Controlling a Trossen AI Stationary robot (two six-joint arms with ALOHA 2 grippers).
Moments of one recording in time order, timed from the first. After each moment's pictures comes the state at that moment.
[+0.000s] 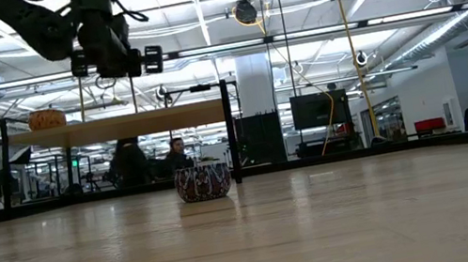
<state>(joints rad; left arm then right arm) 0.51 1.43 0.78 0.70 -1.09 0.12 -0.08 0.95 0.83 0.37 -0.34 0.77</state>
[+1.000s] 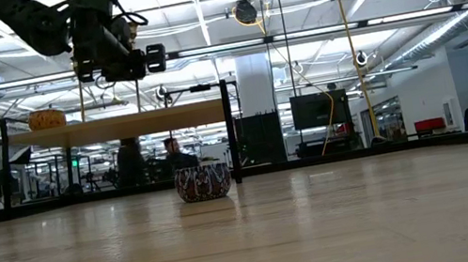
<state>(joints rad) 0.51 1.39 0.78 0.53 -0.95 -0.04 -0.08 0.95 0.83 0.37 -0.34 0.77</state>
